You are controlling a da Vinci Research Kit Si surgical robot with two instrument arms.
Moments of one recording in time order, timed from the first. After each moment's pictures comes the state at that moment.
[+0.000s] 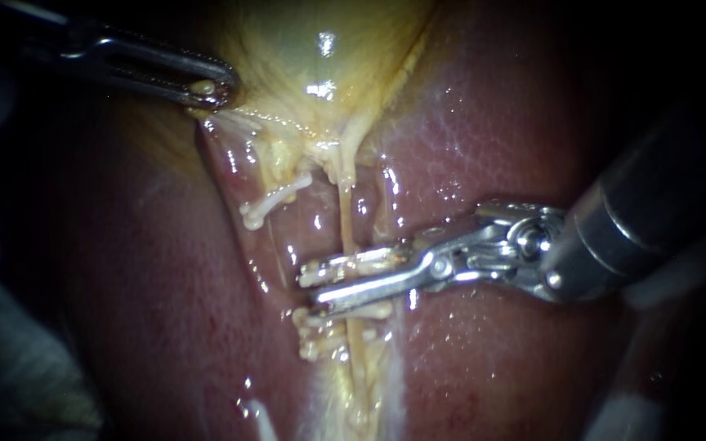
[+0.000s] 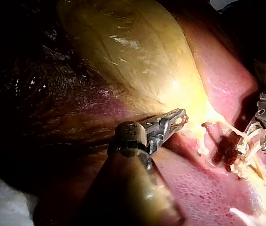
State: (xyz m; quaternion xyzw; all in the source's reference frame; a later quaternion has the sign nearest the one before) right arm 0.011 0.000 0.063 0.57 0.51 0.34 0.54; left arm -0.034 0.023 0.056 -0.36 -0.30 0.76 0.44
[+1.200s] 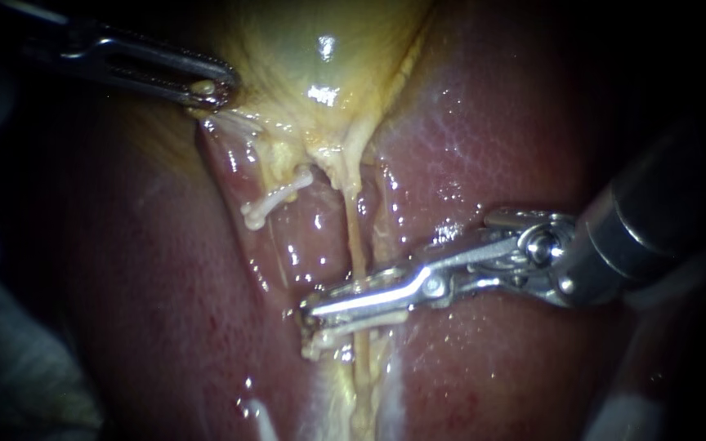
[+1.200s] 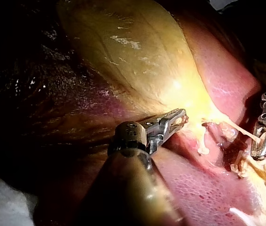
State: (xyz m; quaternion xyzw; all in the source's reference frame) right arm 0.010 -0.001 0.063 0.57 0.52 0.31 0.55; left arm -0.034 0.023 0.056 -0.36 -0.30 0.76 0.44
